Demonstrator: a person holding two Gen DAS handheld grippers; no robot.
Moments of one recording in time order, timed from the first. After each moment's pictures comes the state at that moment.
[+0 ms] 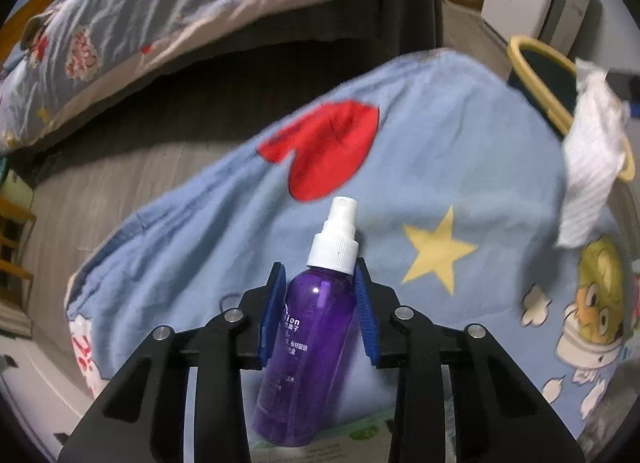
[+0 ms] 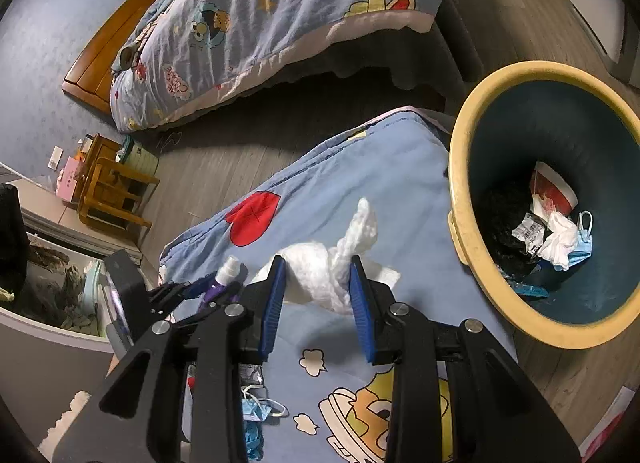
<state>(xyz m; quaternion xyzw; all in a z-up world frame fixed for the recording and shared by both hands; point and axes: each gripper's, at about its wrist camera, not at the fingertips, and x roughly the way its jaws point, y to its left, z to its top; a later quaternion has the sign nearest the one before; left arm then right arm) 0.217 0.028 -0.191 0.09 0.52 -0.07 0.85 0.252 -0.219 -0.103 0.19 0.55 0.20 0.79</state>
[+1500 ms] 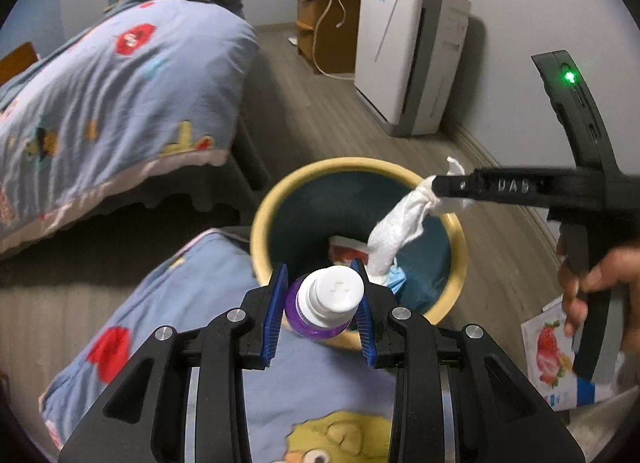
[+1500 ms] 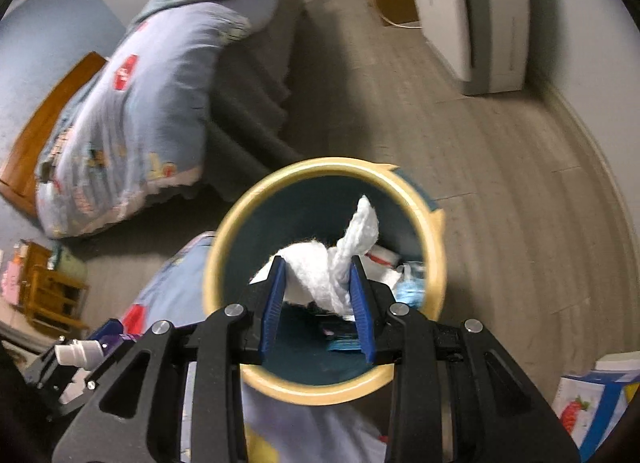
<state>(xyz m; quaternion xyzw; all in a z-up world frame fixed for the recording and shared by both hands) 0.226 -0.233 -0.072 0.10 0.41 -0.23 0.87 0.249 -0.432 -0.090 0.21 0.48 -0.02 0.85</state>
